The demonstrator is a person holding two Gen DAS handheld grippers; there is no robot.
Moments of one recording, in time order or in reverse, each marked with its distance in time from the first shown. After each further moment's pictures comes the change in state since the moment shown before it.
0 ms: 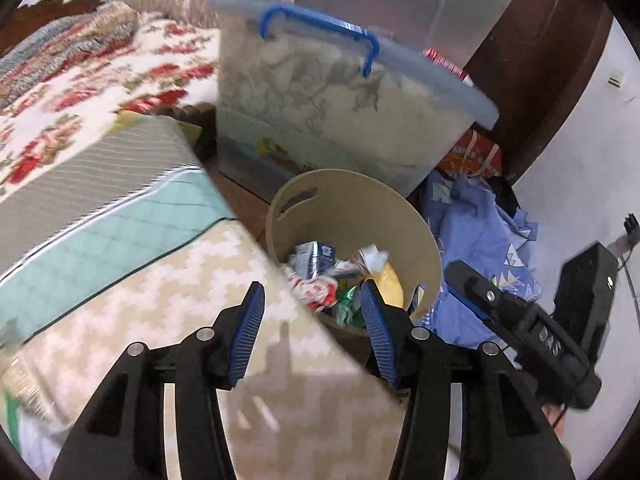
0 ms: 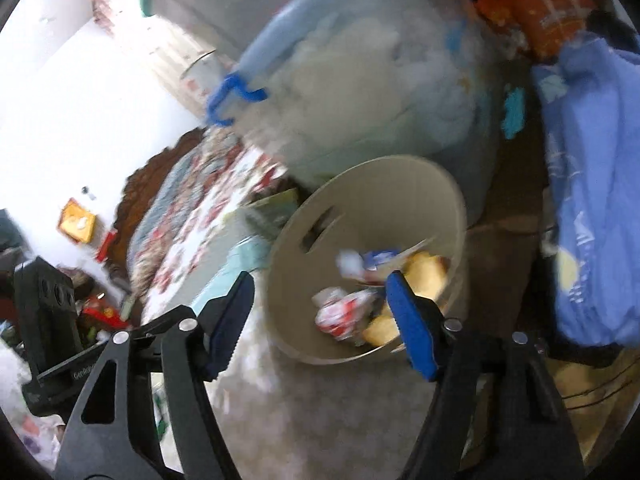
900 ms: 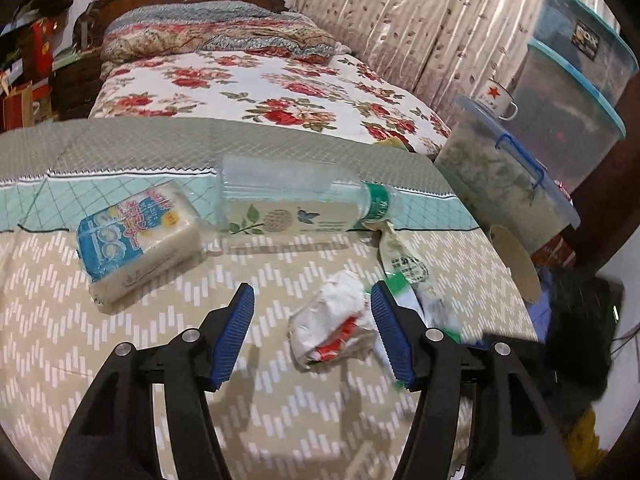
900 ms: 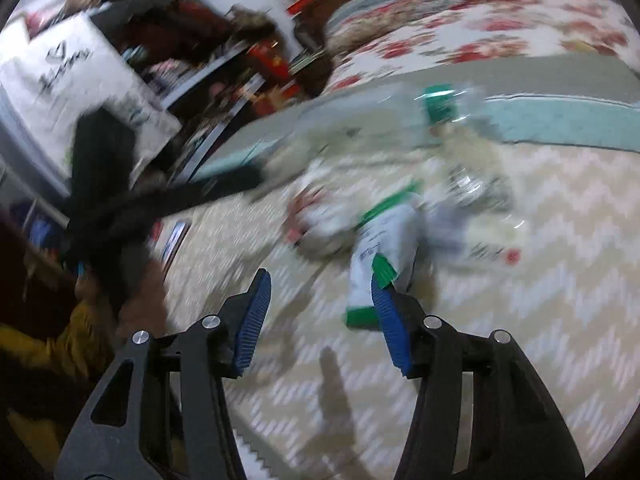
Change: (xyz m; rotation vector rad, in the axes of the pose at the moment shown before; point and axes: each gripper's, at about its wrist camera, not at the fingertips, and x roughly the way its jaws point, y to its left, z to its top) left arm -0.232 0.235 -0.168 -0.399 -0.192 0.289; right arm 0.078 0.260 -0.226 -0.656 0.682 0.522
